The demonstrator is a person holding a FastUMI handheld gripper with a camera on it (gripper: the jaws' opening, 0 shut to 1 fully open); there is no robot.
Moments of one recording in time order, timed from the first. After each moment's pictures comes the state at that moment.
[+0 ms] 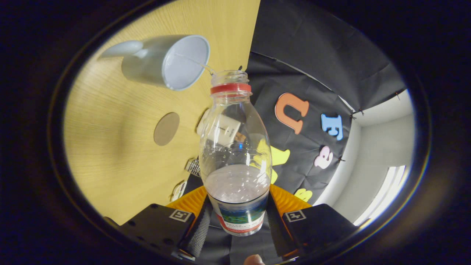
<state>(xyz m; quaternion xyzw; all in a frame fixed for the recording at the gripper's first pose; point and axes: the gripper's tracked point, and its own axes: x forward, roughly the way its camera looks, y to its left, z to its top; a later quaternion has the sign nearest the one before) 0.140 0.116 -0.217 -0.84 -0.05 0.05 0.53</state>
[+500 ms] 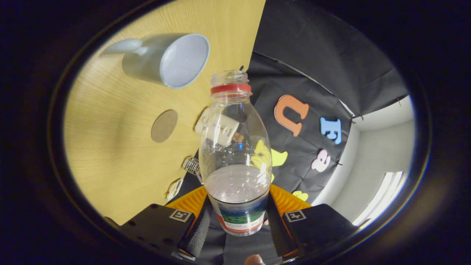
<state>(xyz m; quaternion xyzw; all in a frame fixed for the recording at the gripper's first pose) 0.141 0.122 -0.206 -0.85 -0.05 0.05 0.52</state>
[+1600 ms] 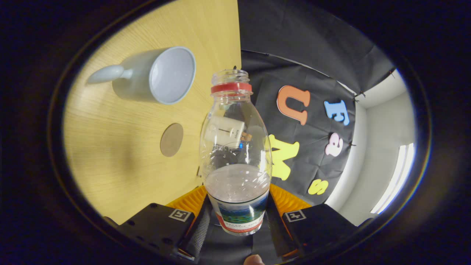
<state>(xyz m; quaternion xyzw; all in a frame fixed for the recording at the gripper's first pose) 0.143 0.112 -0.232 -0.78 0.00 0.07 0.63</state>
